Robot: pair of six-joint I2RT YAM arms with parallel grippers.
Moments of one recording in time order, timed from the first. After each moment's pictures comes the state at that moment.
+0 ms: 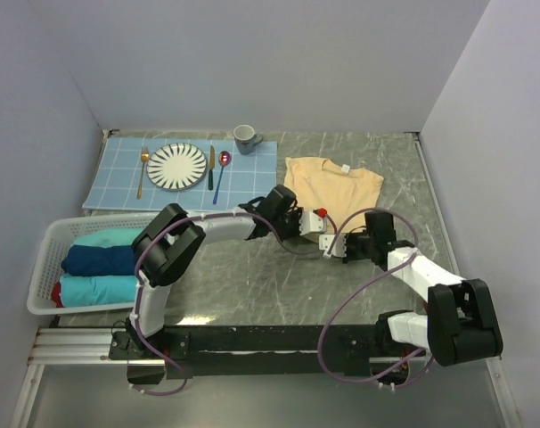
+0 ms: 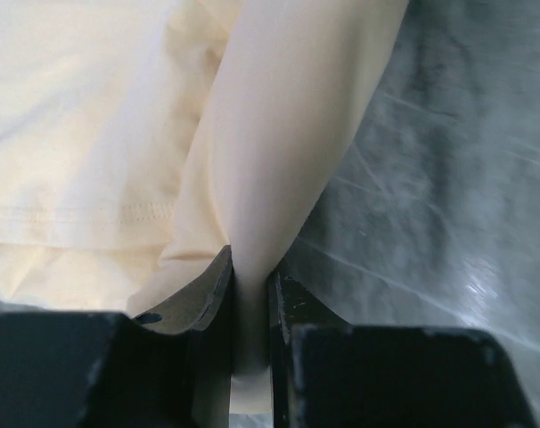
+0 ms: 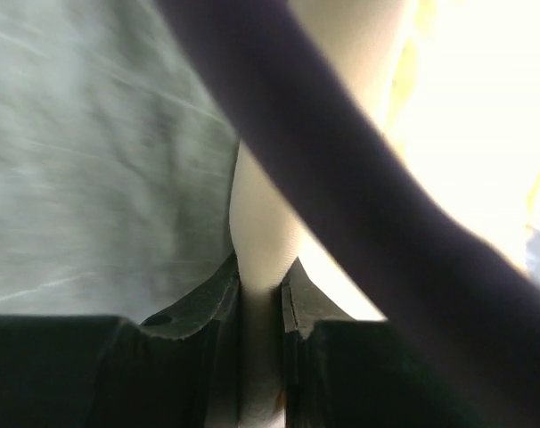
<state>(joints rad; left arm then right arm) -0.84 2.00 1.28 -0.02 0.32 0.69 0.14 1.22 0.46 -0.17 -0.42 -1.43</state>
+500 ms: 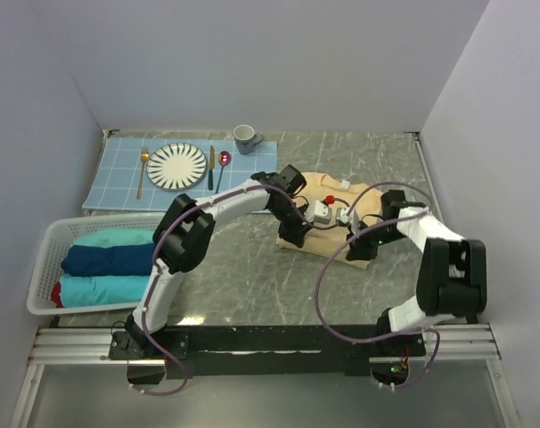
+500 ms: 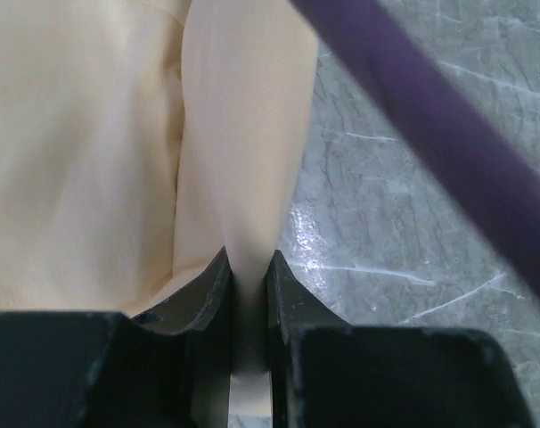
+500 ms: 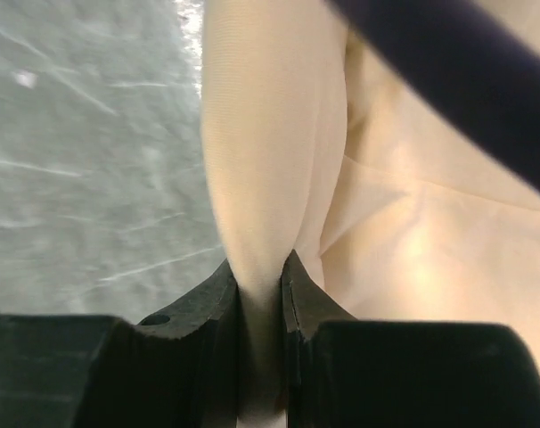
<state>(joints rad) -0.78 2.20 1.78 -0.78 0.71 0.77 -0.07 1.50 0.83 -0.85 -0.71 -1.30</state>
